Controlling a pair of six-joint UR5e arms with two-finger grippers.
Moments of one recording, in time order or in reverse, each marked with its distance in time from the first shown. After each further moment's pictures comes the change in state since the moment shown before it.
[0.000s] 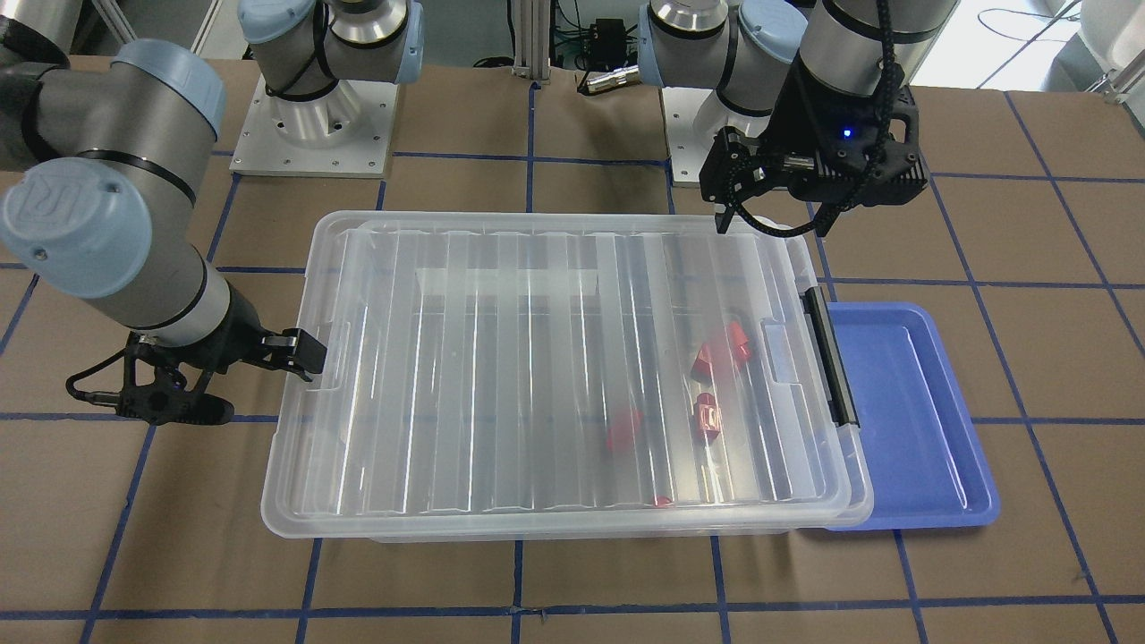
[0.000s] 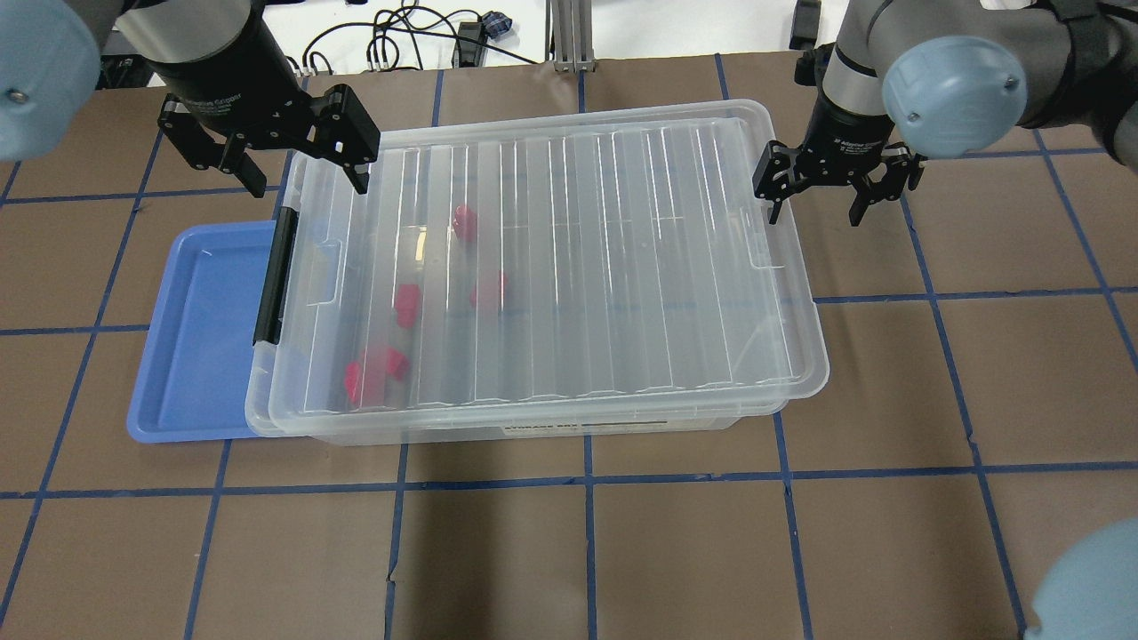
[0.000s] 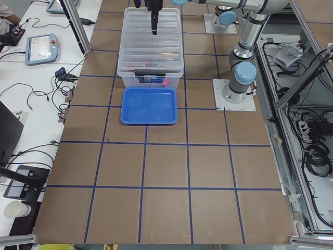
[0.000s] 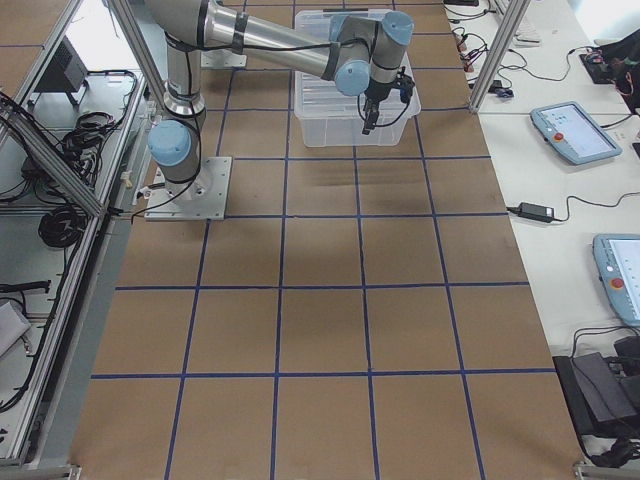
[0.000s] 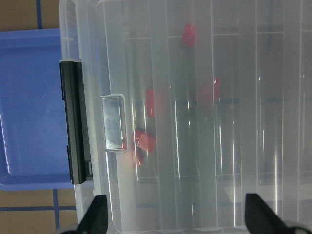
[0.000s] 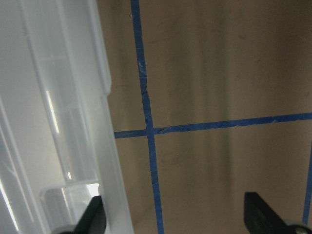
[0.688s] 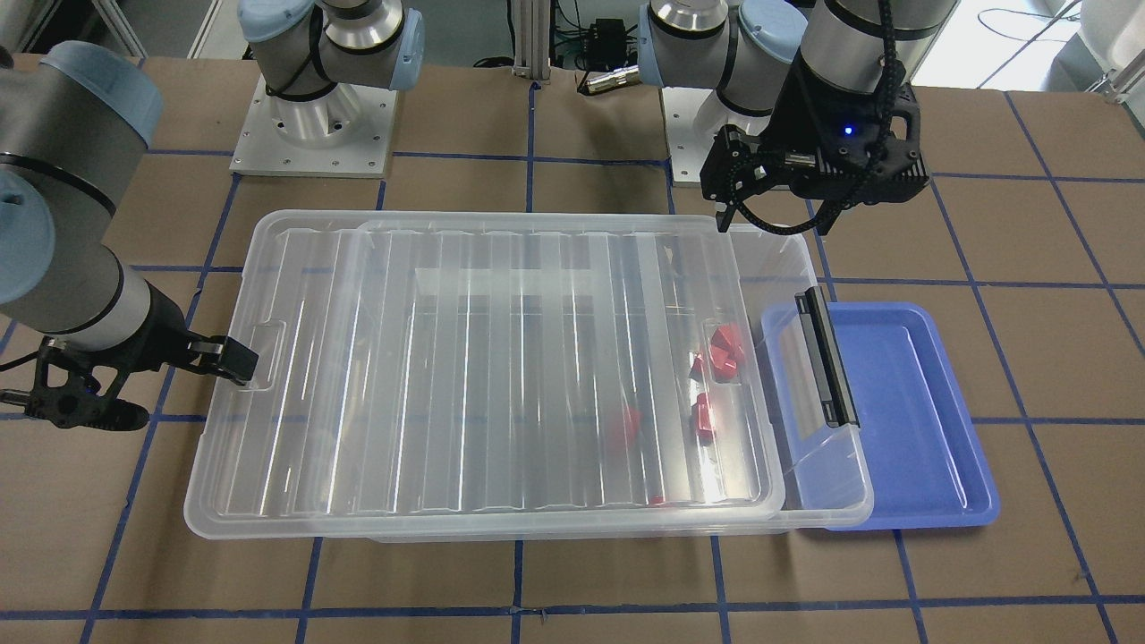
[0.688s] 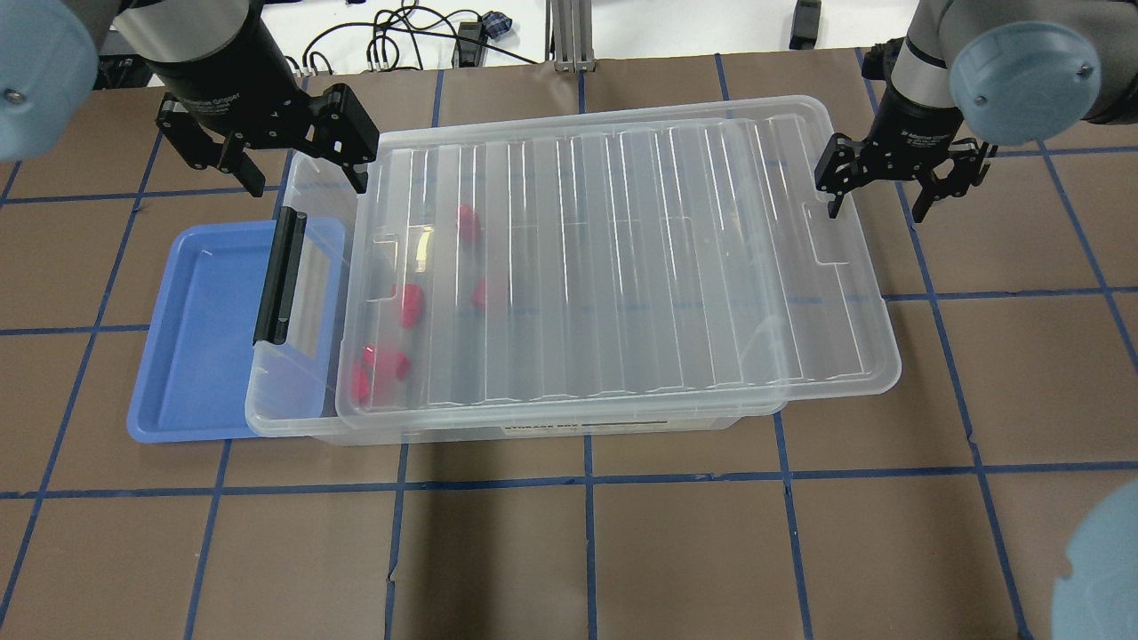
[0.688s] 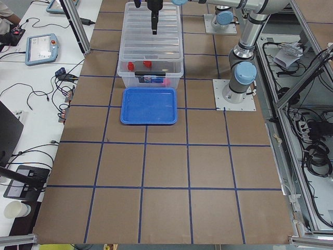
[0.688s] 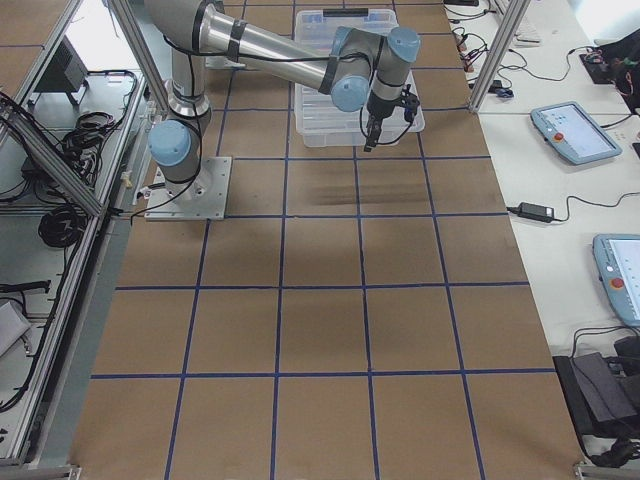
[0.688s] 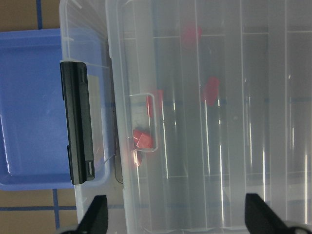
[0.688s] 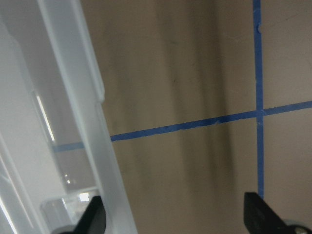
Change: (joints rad) left arm 0.000 0.004 0.004 0.000 0.001 0.000; right arm -0.096 -0.003 0.000 0.006 -0.064 -0.039
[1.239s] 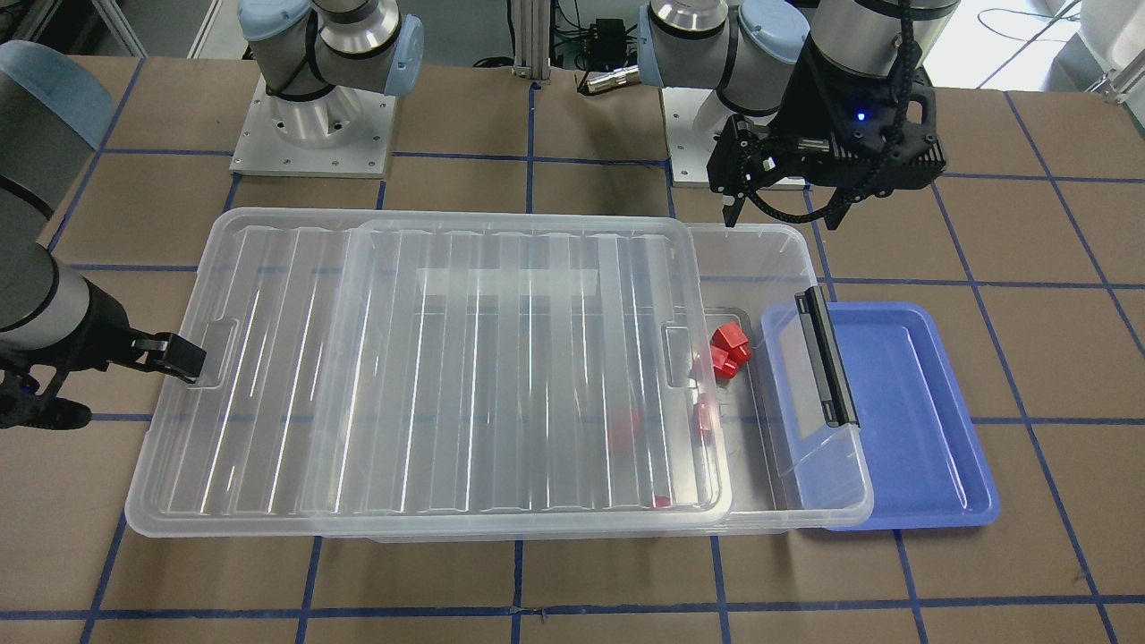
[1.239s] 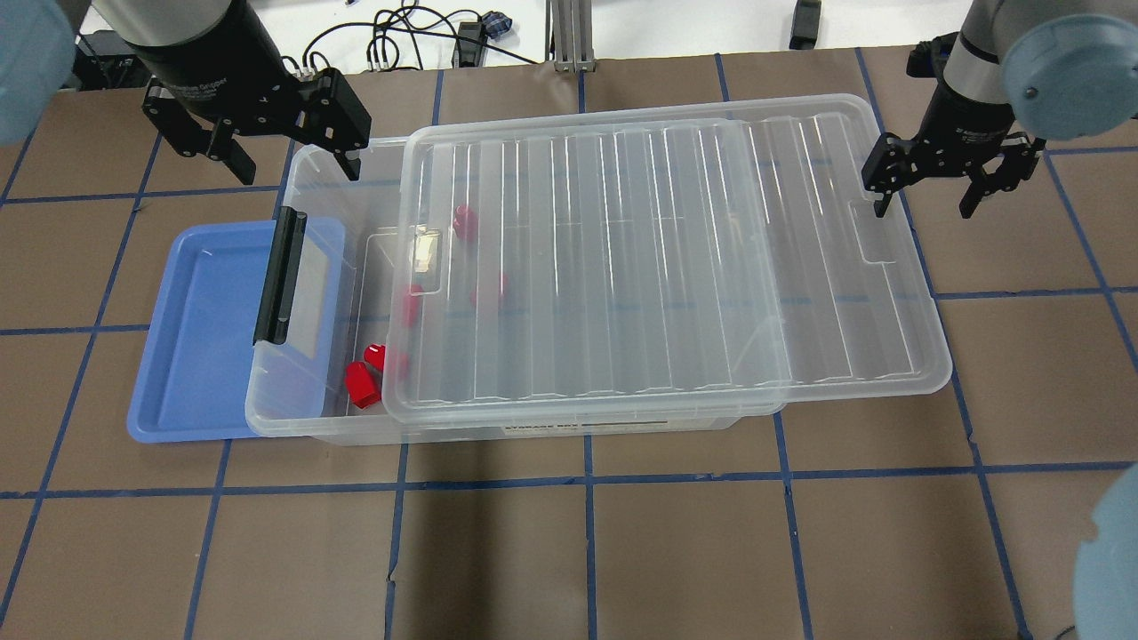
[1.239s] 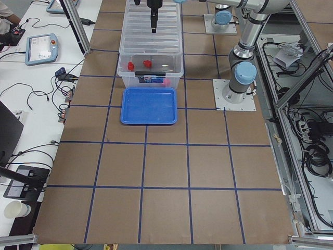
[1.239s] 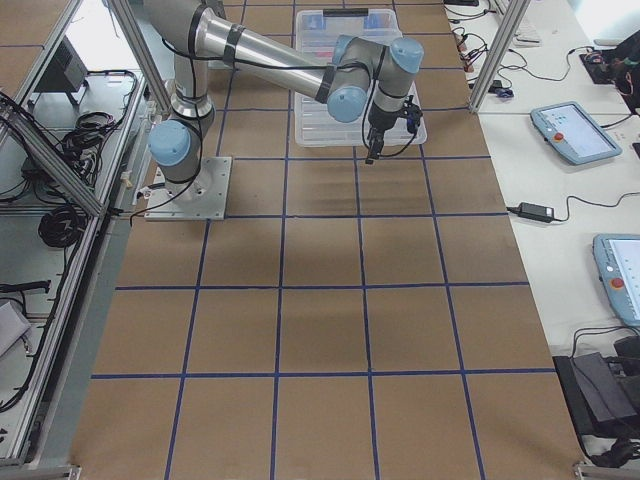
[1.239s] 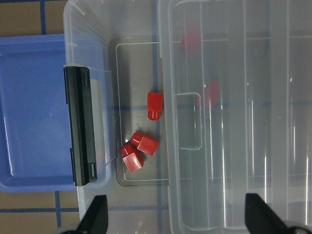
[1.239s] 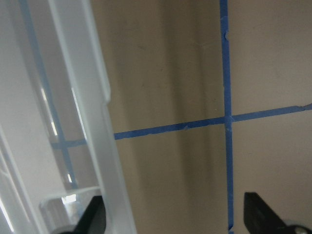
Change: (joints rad) left arm 0.006 0.001 0.027 -0.008 0.006 0.000; right arm -0.082 -0.002 0.000 -0.004 -0.022 -0.121
